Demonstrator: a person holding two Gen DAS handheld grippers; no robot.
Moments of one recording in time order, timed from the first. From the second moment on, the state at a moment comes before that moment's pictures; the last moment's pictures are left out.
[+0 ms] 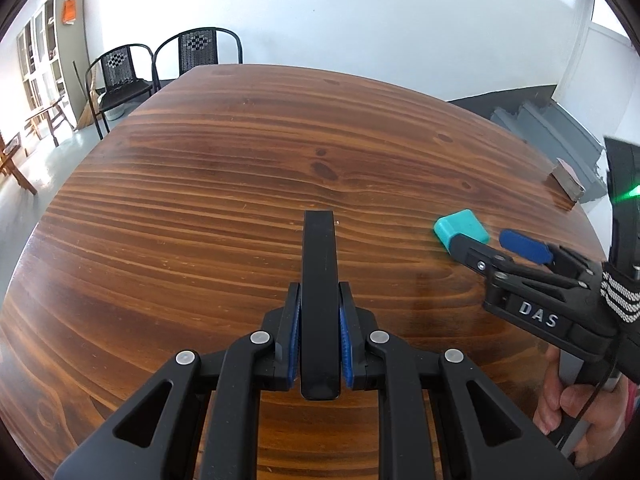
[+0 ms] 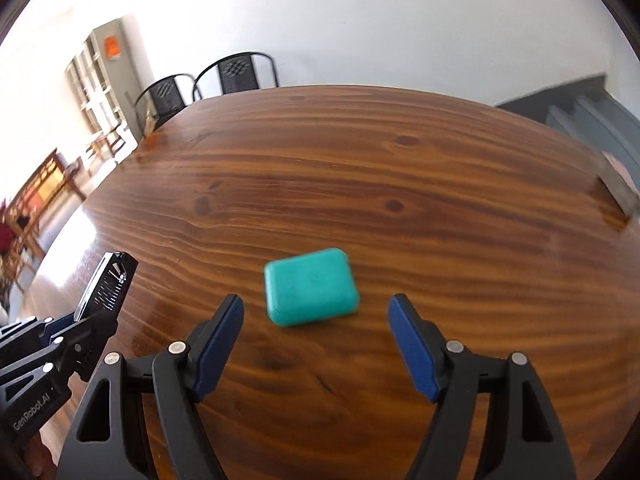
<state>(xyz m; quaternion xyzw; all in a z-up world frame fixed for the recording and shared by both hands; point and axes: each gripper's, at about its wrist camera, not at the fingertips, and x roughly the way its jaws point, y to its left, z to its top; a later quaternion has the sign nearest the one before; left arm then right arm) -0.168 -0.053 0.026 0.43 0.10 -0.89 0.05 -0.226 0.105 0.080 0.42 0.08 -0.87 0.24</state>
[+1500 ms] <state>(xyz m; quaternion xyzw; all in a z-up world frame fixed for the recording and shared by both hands) -0.066 0.122 0.089 0.38 0.00 -0.91 -0.17 0.049 0.383 0.181 0.30 -0.05 -0.95 0.02</state>
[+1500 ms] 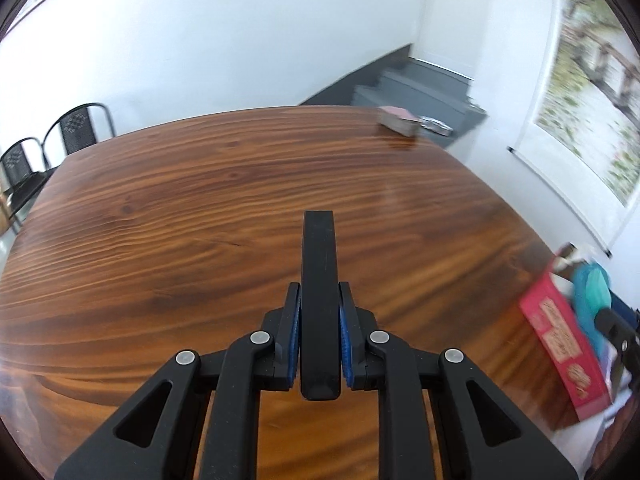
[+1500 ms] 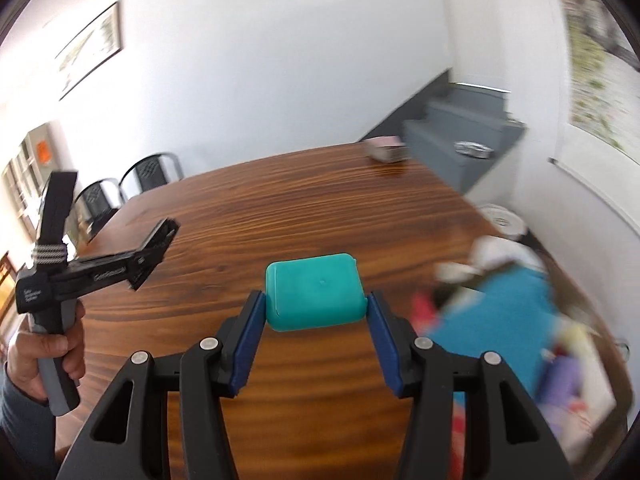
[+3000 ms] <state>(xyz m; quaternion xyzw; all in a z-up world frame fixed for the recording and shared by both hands) 0.042 0.307 0.109 0.37 -0.08 -0.84 -0.39 0.127 0.525 0.169 0.30 -0.10 -0.94 -0.12</state>
